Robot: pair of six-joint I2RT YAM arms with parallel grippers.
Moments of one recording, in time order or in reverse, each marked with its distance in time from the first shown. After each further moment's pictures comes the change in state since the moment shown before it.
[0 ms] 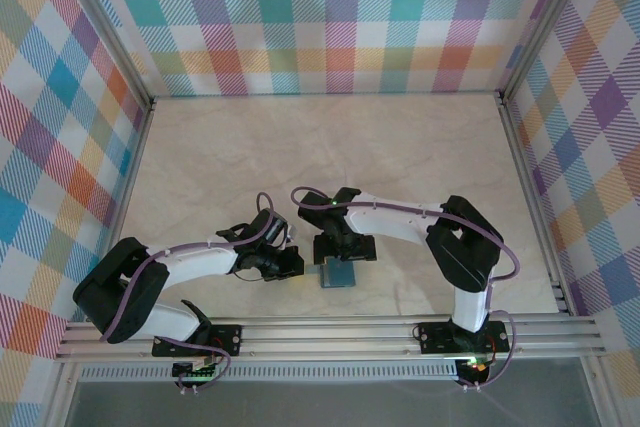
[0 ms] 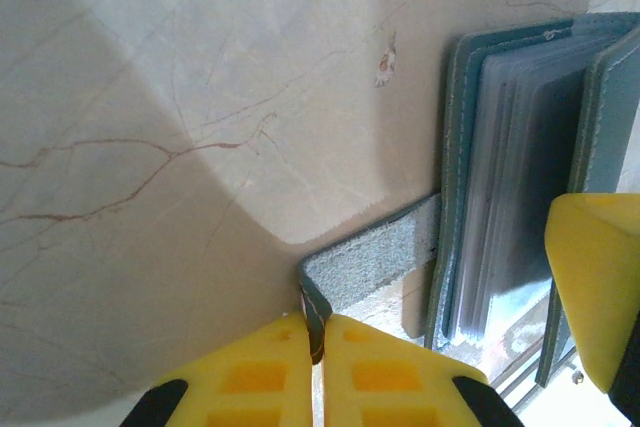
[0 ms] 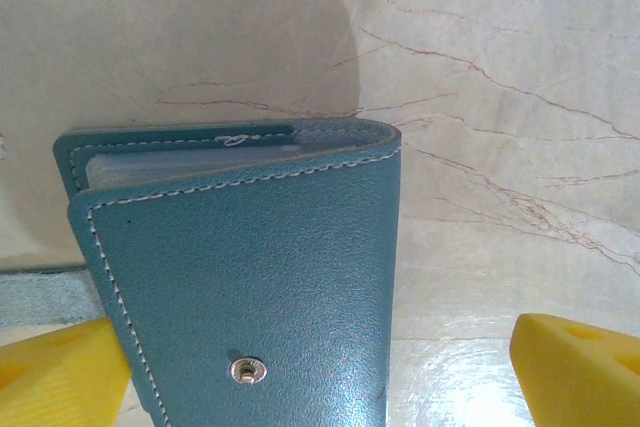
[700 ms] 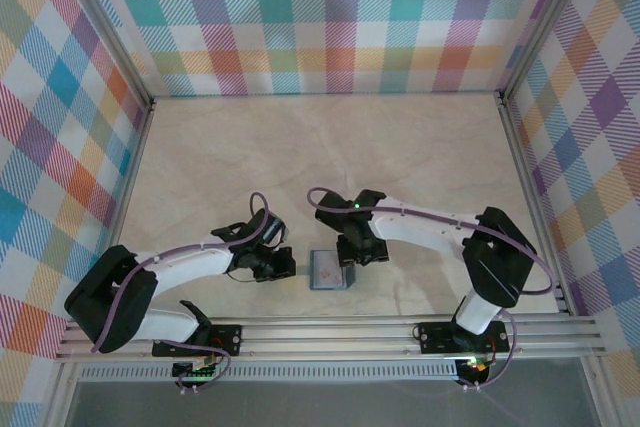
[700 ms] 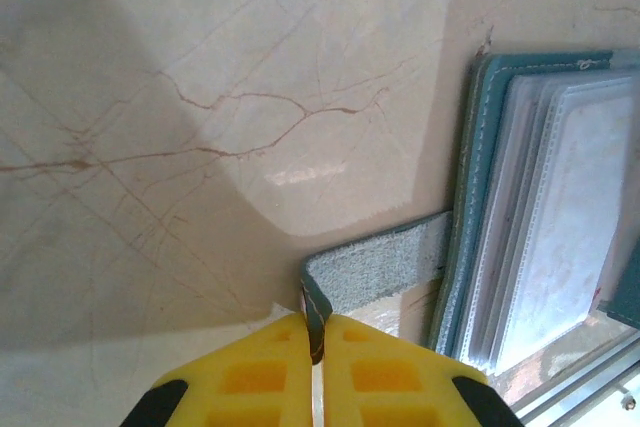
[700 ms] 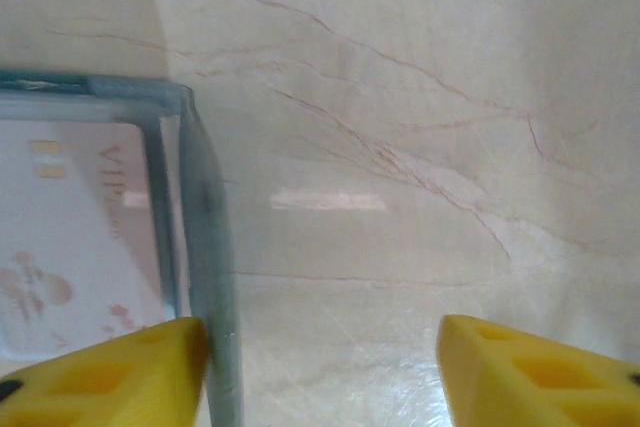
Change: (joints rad) left arm 0.004 -0.061 0.028 -0.173 -0.100 0.002; right arm -0.023 -0.200 -0.141 -0.034 0.049 -0.086
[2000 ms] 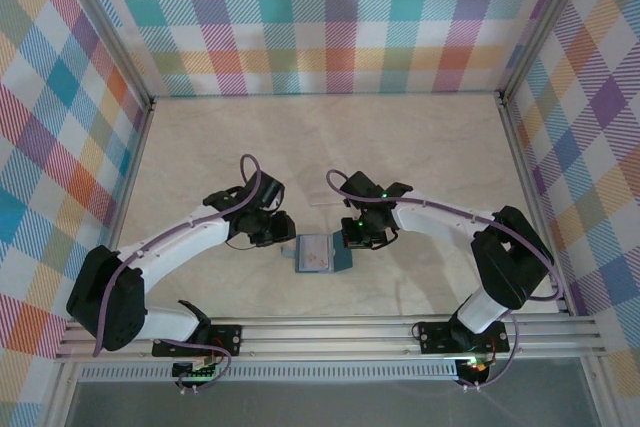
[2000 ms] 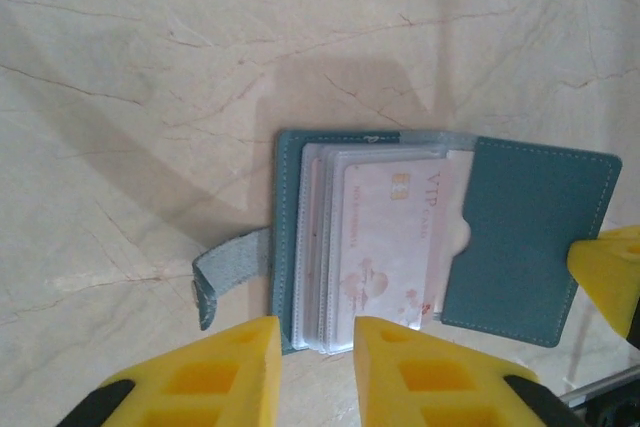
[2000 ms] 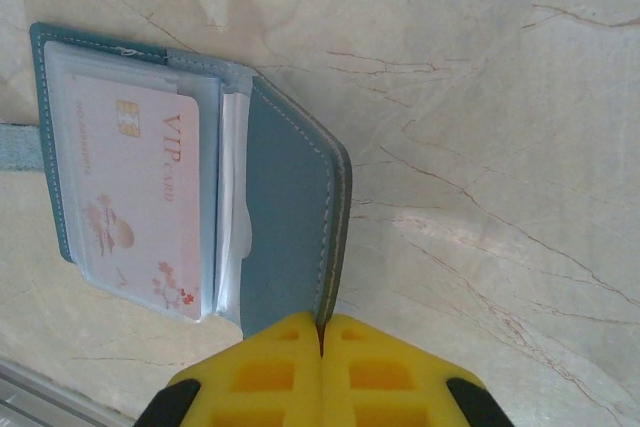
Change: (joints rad) left arm 0.068 0.021 0.340 -0.292 -0.124 0.031; right arm -0.193 -0.047 -0.127 0.359 -0.292 -0.223
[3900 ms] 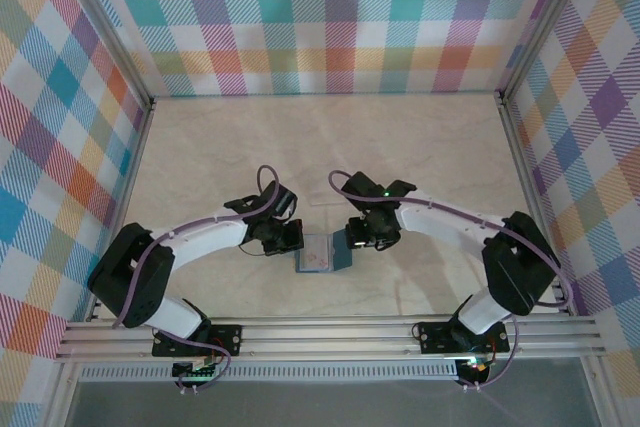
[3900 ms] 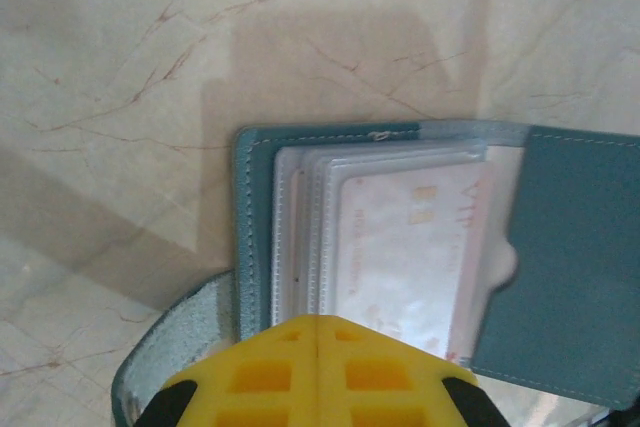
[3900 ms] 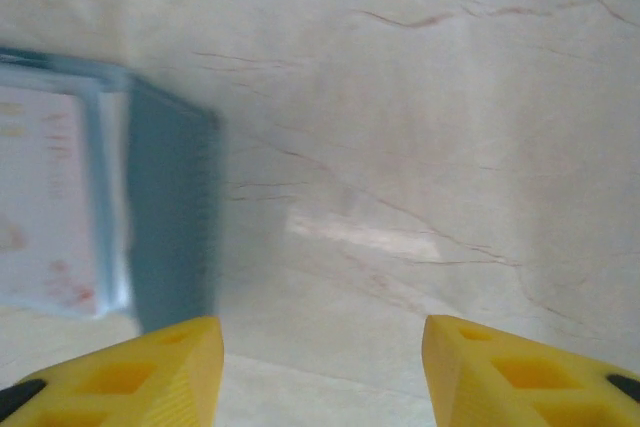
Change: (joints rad) left arm -0.037 0.134 -0.081 0.206 0.050 -0.030; right arm 0.021 -0.053 0.040 -0.146 0.173 0.008
